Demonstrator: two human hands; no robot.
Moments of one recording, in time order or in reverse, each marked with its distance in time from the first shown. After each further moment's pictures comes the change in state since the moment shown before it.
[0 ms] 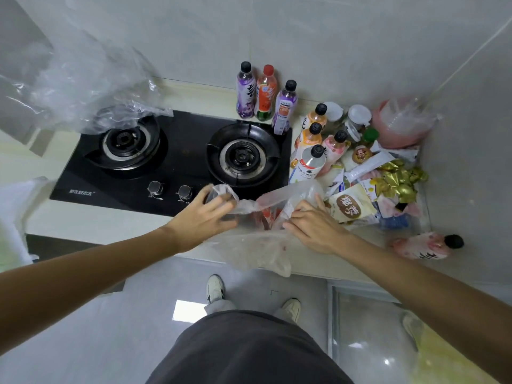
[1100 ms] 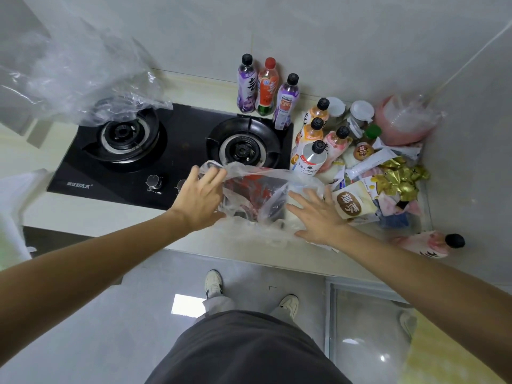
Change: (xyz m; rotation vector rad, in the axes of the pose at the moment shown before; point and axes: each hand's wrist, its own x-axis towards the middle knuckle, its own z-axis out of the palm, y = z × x) left_hand 0.029 -0.010 0.005 -0.070 -0.093 -0.412; right_hand 0.014 0.009 -0.001 -0.368 -0.206 0.135
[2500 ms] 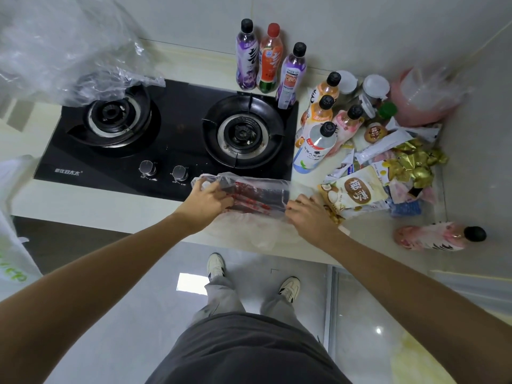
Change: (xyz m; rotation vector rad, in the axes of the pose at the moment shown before) left_hand 0.006 0.026 0.099 -0.295 0.021 0.187; right_hand 0.025 -0.025 0.076 0.112 0.404 -0.111
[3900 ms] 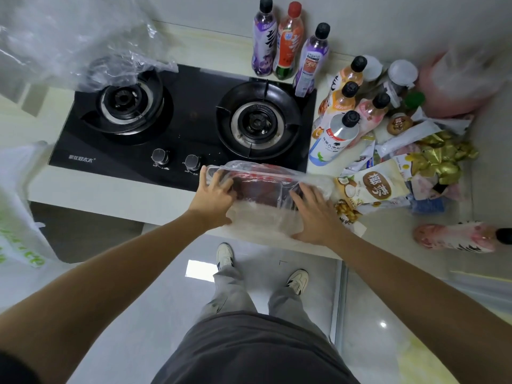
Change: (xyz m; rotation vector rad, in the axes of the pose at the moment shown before) left_hand -0.004 0.011 0.012 0.067 -0.294 -0.235; right_hand 0.013 -0.021 0.002 0.115 -0.394 0.224
